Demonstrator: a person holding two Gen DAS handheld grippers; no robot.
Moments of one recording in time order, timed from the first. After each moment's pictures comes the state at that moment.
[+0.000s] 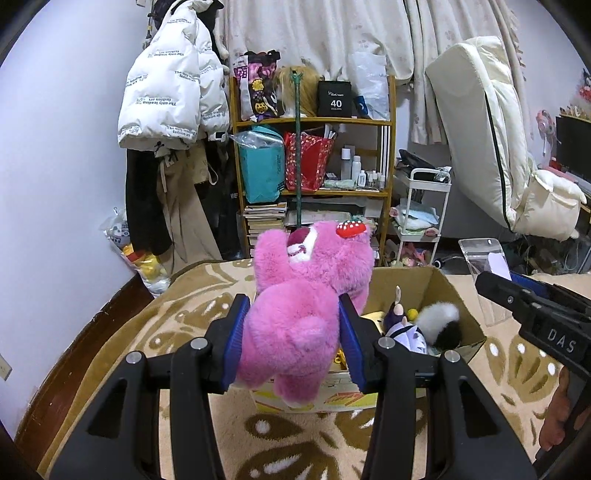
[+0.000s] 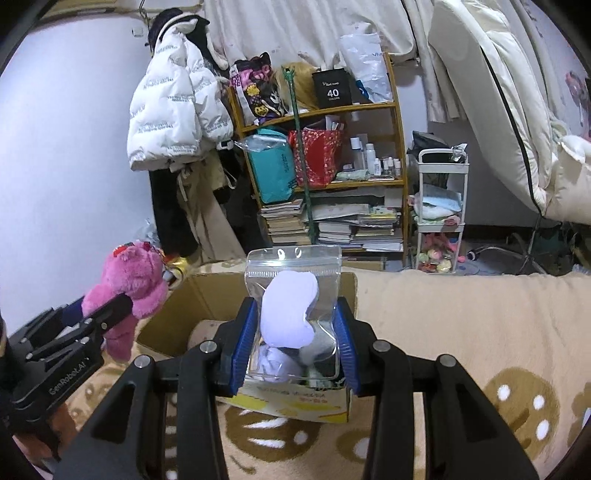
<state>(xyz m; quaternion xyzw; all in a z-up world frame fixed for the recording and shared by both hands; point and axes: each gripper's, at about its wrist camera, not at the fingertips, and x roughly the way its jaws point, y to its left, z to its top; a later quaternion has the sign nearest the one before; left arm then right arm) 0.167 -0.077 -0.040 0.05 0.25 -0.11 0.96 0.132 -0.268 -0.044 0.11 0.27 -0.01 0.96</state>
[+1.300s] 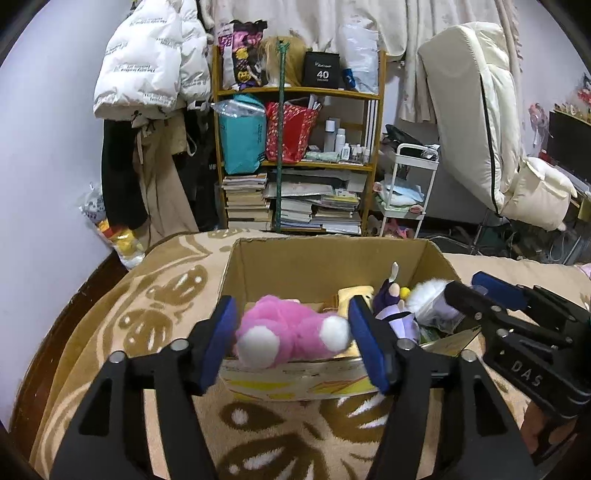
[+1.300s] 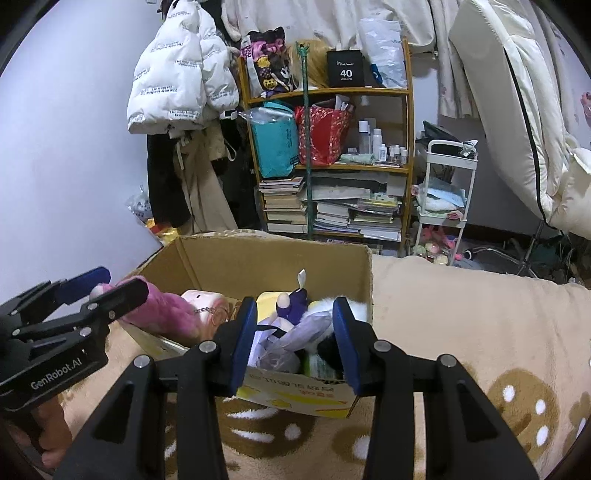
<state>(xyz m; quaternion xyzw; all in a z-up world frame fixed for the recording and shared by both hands) 0.188 -0.084 -0.072 0.04 0.30 -0.14 0.94 0.152 -0.248 -0.071 0.07 0.30 -0.01 0.95</state>
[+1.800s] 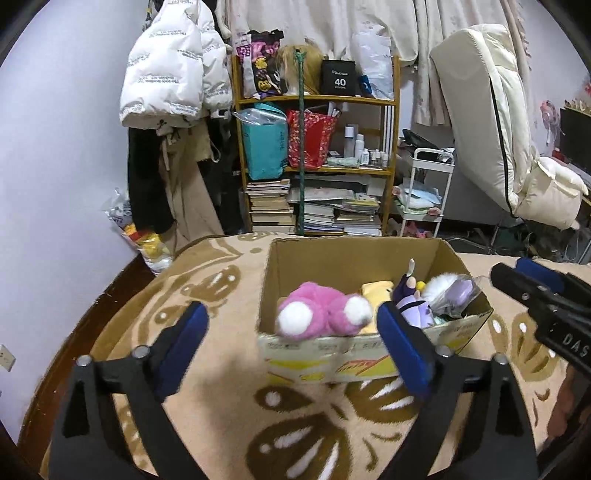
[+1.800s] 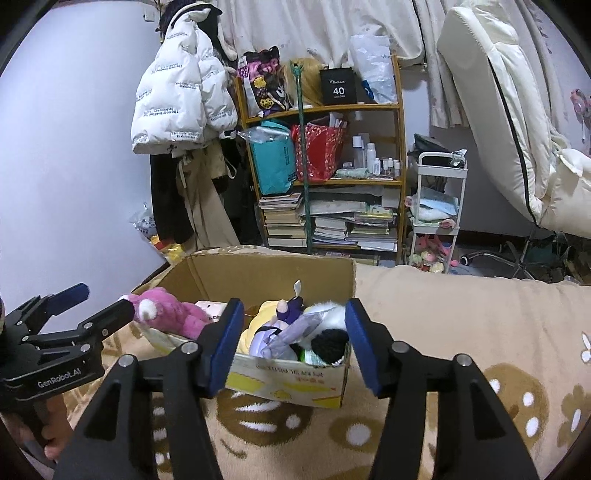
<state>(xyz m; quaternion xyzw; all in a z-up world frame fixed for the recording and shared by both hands) 0.152 -0.060 -0.053 0.05 0.29 -0.10 0.95 0.112 -0.258 -0.045 0.08 0.27 -0.01 0.96</state>
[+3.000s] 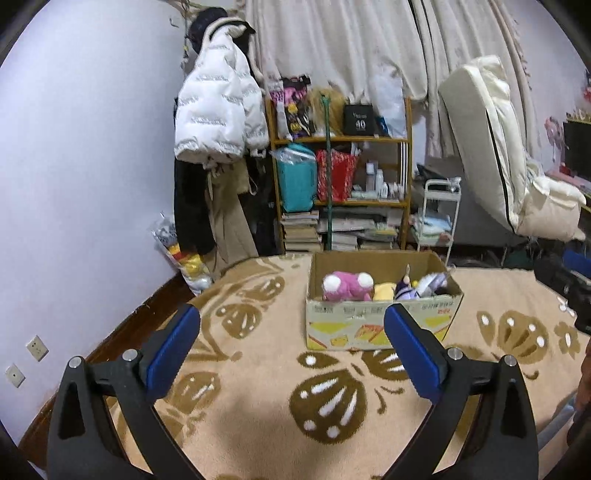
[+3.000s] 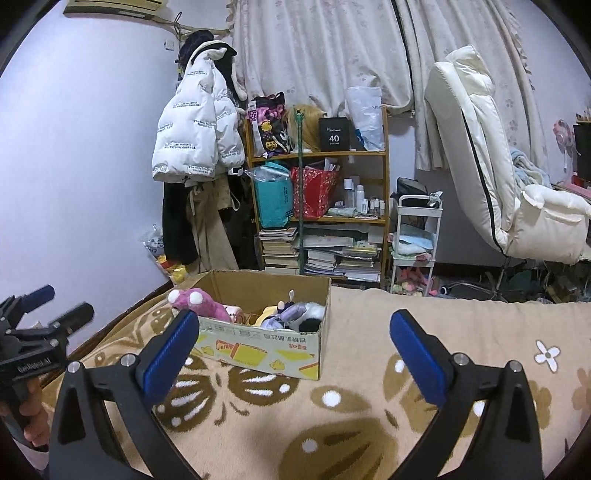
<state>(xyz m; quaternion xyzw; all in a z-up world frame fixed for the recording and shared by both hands) 0.018 -0.011 0.003 0.05 0.21 -0.06 0.97 -0.008 -0.255 0.010 0.05 0.21 -0.02 0.98</state>
